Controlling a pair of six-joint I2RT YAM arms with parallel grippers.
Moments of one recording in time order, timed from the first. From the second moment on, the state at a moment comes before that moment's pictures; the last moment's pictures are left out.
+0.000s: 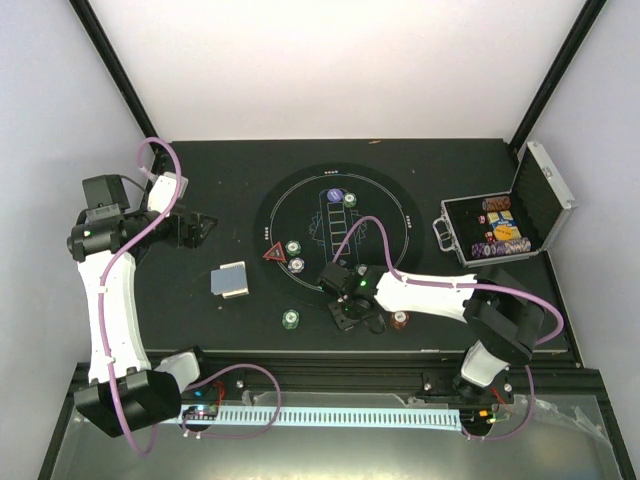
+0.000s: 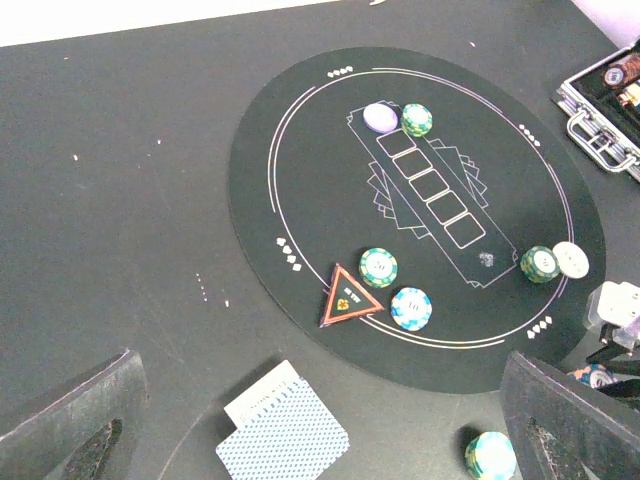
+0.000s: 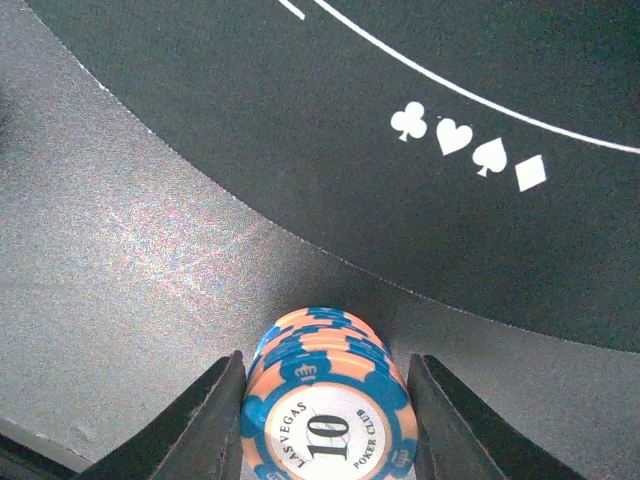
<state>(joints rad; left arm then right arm) 0.34 1.10 1.27 -1.07 0.72 0.43 1.07 1.63 0.95 -0.65 0.06 0.57</state>
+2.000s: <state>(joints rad) 0.34 1.11 1.28 -1.05 0.74 0.43 0.39 2.60 2.39 -0.97 0.10 0.33</state>
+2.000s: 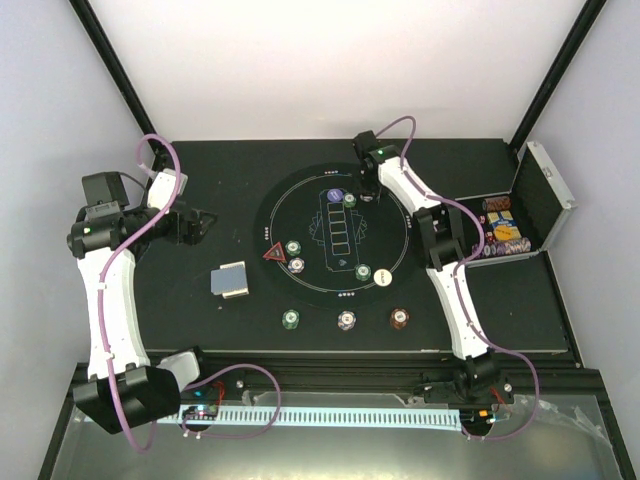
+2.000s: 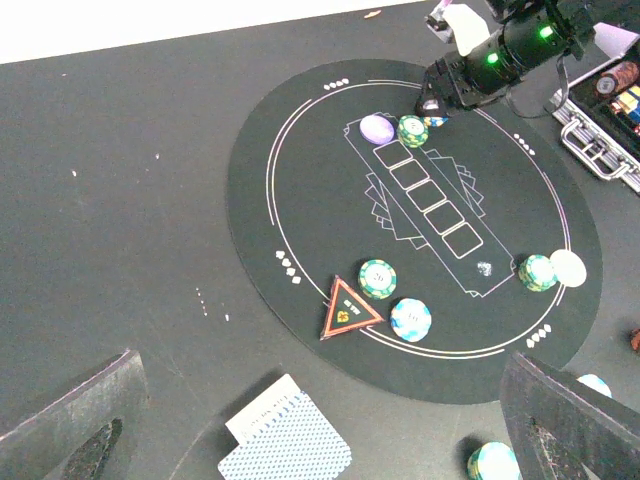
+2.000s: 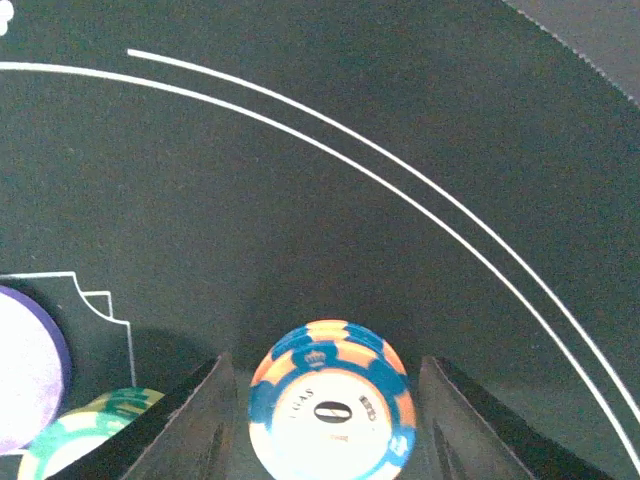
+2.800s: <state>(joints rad) 0.34 1.12 1.29 -1.05 0.73 0.43 0.61 1.68 1.42 -0.75 0.13 0.39</state>
